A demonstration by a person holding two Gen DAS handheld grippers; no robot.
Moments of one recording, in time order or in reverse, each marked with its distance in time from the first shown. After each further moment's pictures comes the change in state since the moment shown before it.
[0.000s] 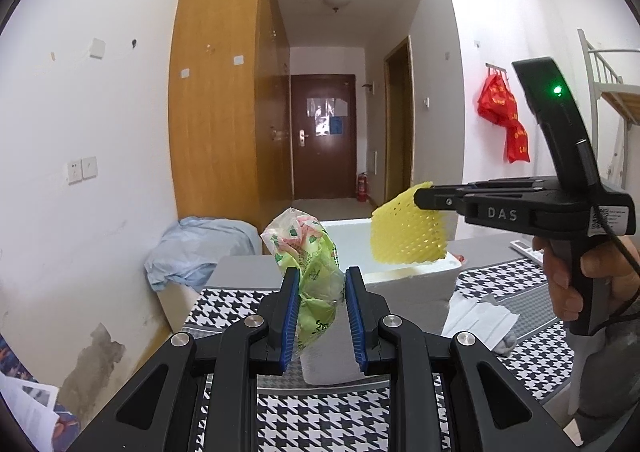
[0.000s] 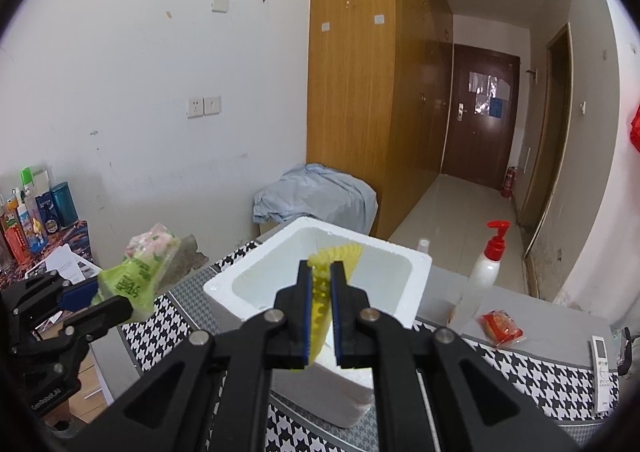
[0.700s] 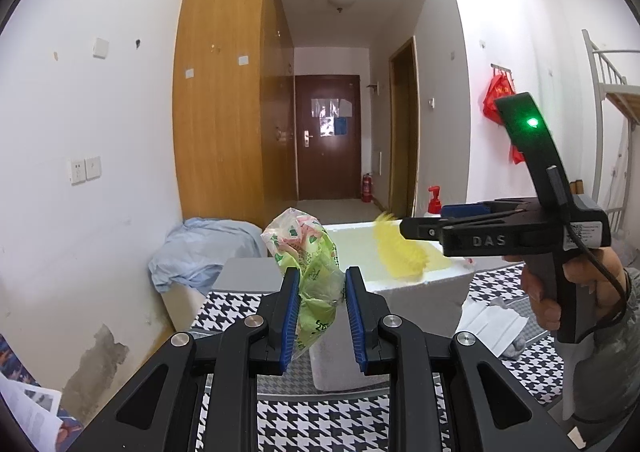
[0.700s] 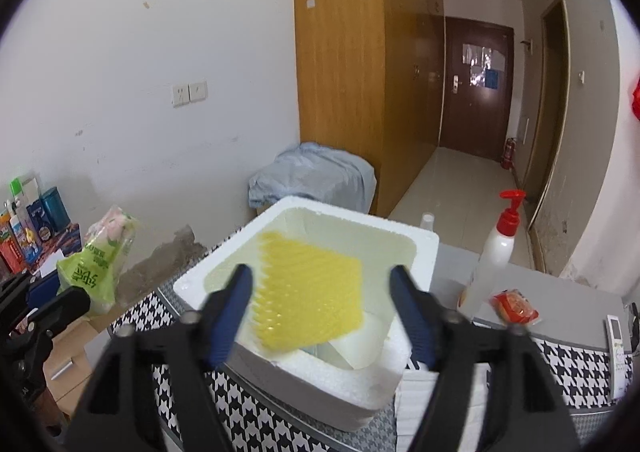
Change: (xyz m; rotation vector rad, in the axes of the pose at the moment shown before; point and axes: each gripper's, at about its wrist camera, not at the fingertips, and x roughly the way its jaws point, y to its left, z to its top) left arm 0.004 0.001 0.004 0.001 -0.006 0.015; right arm 0.028 -0.013 -0.004 0.065 0.055 -0.004
